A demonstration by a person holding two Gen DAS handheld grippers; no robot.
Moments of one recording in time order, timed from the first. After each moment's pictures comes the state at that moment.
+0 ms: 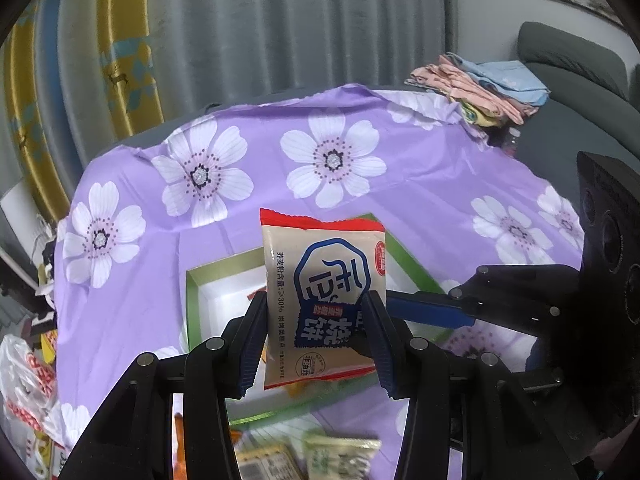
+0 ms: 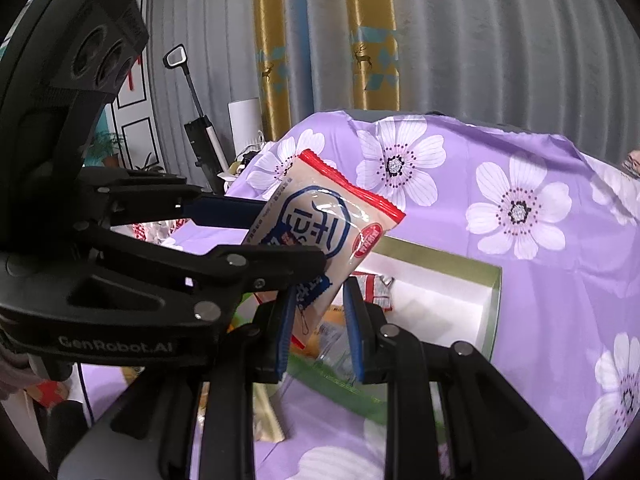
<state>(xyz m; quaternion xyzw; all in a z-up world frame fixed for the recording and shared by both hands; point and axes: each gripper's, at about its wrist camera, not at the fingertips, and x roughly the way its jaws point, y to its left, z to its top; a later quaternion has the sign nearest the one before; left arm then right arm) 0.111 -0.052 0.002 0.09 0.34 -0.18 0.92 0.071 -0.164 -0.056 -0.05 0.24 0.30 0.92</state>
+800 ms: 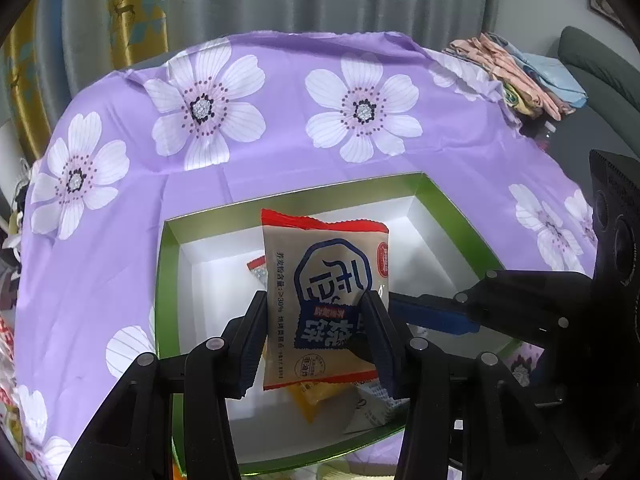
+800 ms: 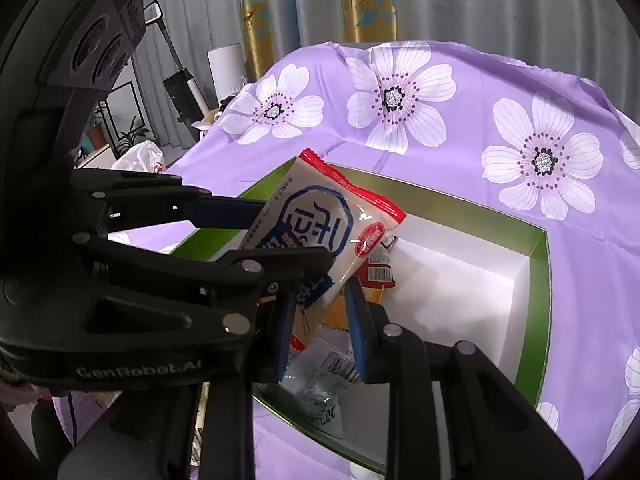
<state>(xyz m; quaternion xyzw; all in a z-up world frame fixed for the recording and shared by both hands) 0.176 -0.036 -0.066 0.04 0.41 -0.17 0.89 0.142 -0.138 -0.107 -0.07 0.34 0.28 0.90</state>
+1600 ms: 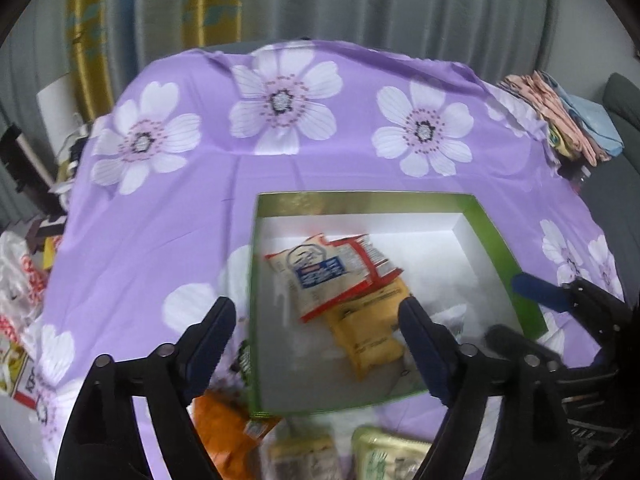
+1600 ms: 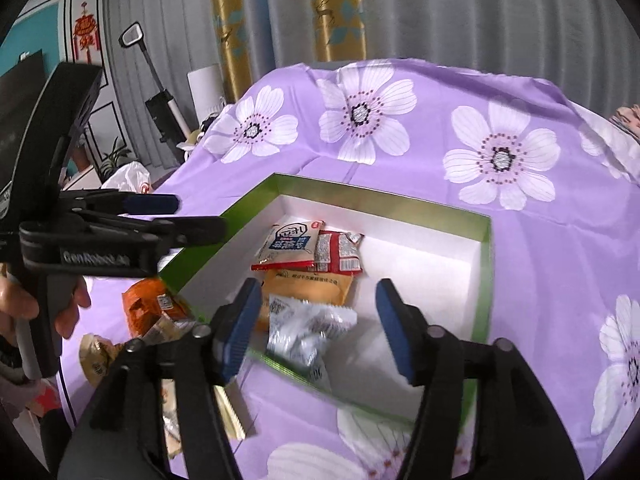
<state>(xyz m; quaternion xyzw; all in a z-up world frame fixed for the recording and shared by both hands) 0.146 0.022 -0.045 -0.01 0.41 -0.08 0.91 0.098 -0.173 -0.085 -0.04 0.31 0.23 0.92</state>
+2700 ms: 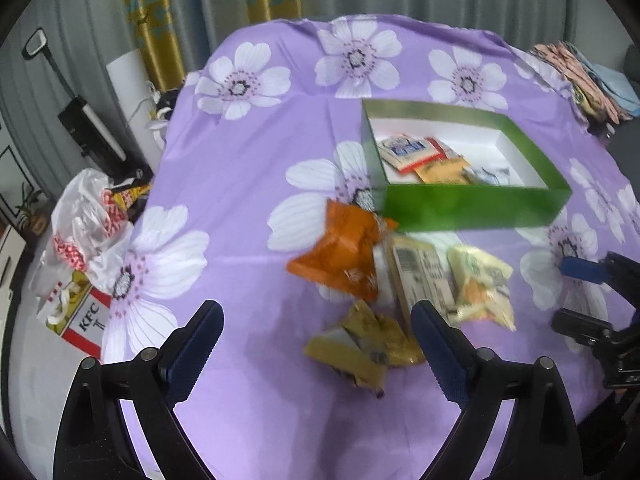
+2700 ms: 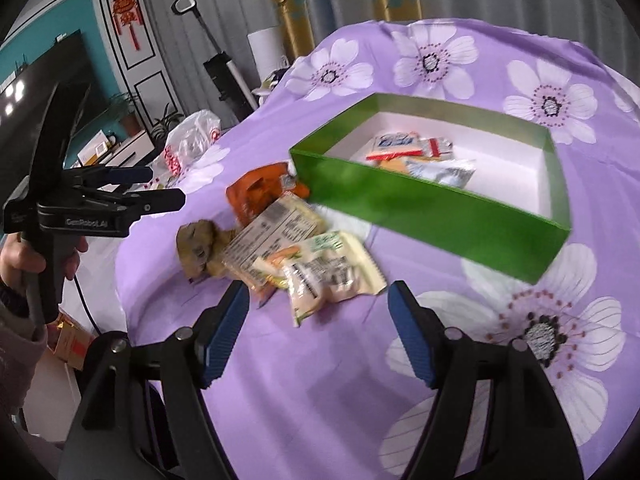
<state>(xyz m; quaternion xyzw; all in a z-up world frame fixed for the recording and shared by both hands) -0.005 0.094 -0.070 0.03 0.44 0.00 0.90 -0.016 -0.134 -0.135 -0.04 0.38 0.31 0.87</state>
